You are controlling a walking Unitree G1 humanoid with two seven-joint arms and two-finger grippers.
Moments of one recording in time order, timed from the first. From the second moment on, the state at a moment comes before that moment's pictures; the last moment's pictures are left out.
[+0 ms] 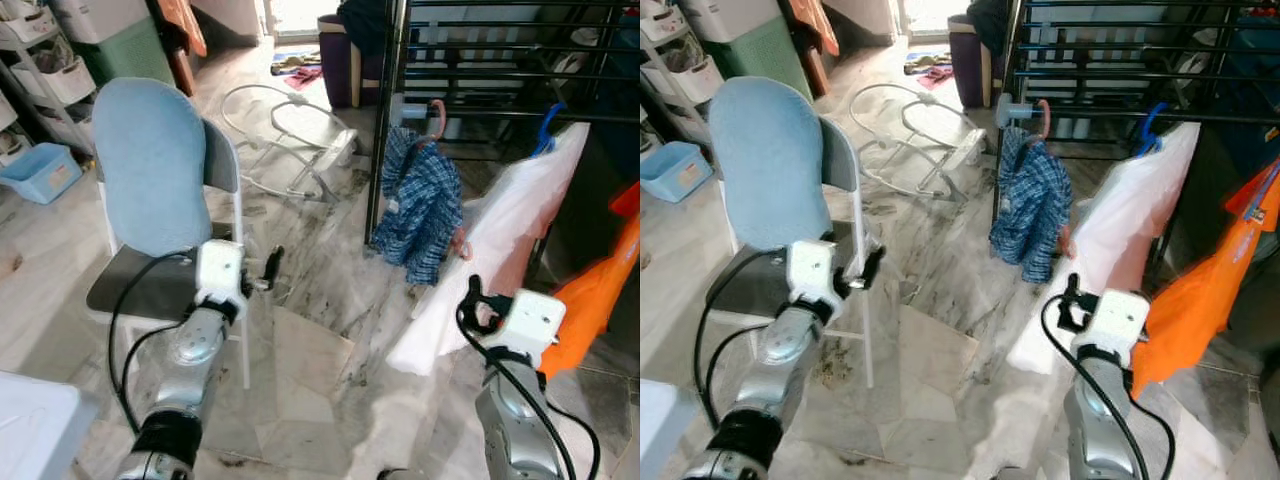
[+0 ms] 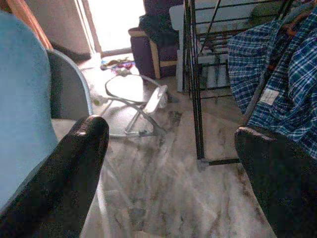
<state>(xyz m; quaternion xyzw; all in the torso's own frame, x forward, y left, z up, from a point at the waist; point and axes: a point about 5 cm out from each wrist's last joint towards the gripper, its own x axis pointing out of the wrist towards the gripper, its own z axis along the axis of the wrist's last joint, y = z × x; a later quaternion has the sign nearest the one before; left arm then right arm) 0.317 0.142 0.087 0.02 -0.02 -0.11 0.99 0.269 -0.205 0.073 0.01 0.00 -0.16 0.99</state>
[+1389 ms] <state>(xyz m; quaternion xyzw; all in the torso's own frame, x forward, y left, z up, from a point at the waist) 0.306 0.133 0.080 -0.01 -0.05 -0.07 1.00 0.283 -0.201 0.091 -0.03 -0.01 -0.10 0.99</state>
